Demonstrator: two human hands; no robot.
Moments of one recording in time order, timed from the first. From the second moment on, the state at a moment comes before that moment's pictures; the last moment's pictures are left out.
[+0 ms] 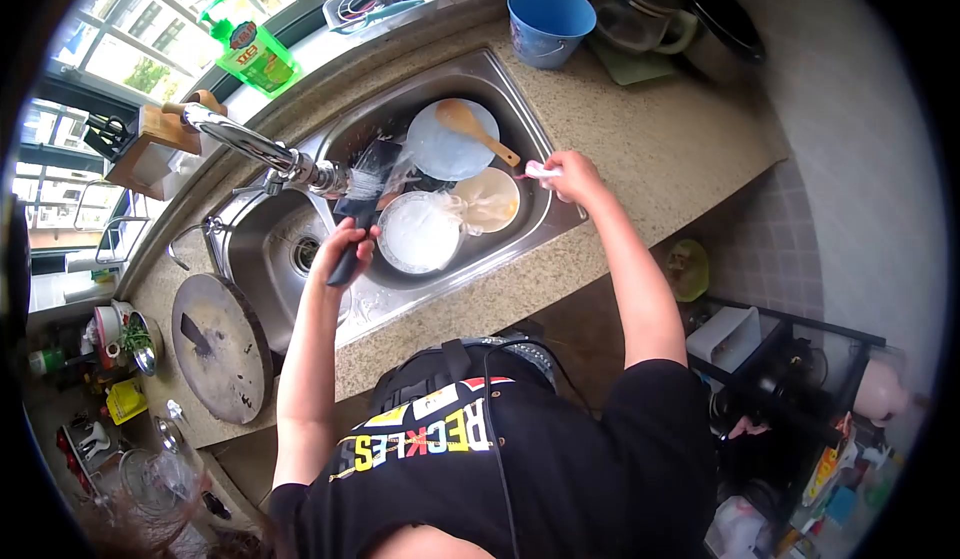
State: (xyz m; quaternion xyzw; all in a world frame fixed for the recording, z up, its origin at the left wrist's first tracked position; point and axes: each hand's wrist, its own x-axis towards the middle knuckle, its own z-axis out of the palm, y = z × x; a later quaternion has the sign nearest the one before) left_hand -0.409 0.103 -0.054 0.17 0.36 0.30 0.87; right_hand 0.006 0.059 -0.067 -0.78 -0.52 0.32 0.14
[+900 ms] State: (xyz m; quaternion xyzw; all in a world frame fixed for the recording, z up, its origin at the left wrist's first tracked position) left_hand -0.376 0.206 -0.104 -0.09 0.32 0.36 0.87; right_hand -0.037 -0.026 -0.064 -0.77 -0.62 0.03 0.15
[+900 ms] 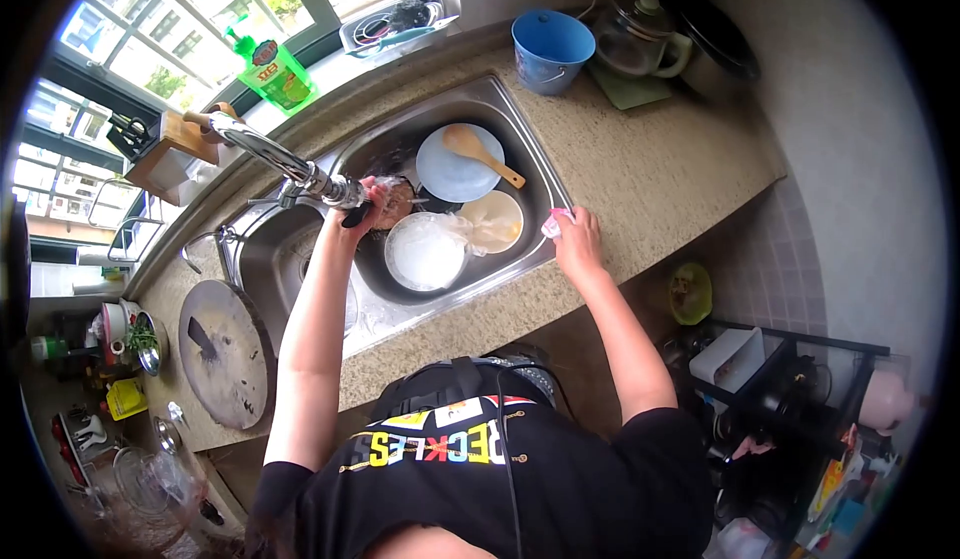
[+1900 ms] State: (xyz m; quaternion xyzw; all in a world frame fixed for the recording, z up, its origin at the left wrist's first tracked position) left_hand -0.425 -0.015 -0.040 0.21 0.54 0.34 0.74; right_hand -0.256 0.184 -0.132 -0.42 -0.03 0.81 0.41
